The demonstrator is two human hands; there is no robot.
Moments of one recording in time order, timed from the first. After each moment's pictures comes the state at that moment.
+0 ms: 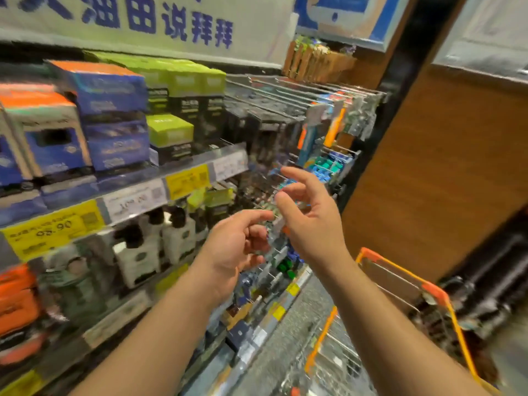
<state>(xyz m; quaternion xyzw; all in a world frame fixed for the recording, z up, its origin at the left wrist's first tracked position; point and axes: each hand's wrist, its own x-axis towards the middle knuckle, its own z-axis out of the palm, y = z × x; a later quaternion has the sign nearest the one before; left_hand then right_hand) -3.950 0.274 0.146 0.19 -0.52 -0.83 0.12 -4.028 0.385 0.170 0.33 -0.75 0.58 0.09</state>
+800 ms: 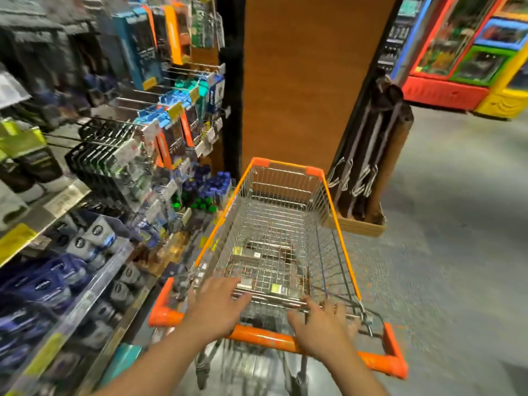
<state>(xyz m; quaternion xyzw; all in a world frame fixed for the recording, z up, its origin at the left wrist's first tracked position) -3.889 0.535 -0.074 0.02 -0.96 -0.21 -0.18 -3.865 0.767 -0.075 -0.13 -0.95 0.14 -0.24</state>
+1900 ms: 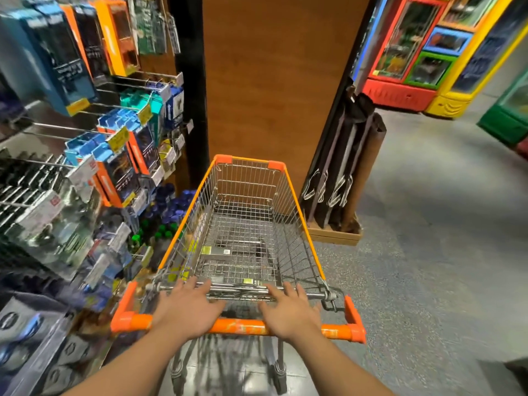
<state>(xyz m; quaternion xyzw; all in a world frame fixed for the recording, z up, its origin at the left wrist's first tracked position) -4.074 0.516 -0.067 0.00 -0.96 -0.09 -0.26 -4.050 0.740 -0.075 -0.09 -0.95 0.15 -0.27</state>
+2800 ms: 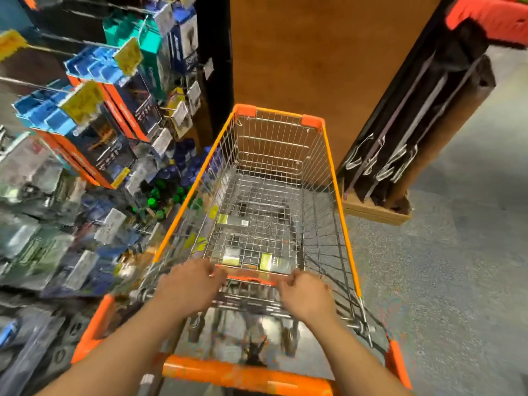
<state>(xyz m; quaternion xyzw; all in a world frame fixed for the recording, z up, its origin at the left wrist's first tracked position) -4.212 0.521 -0.101 0.11 -0.93 -0.14 -0.31 -4.206 0.757 -0.134 -0.12 -0.93 0.20 -0.27</state>
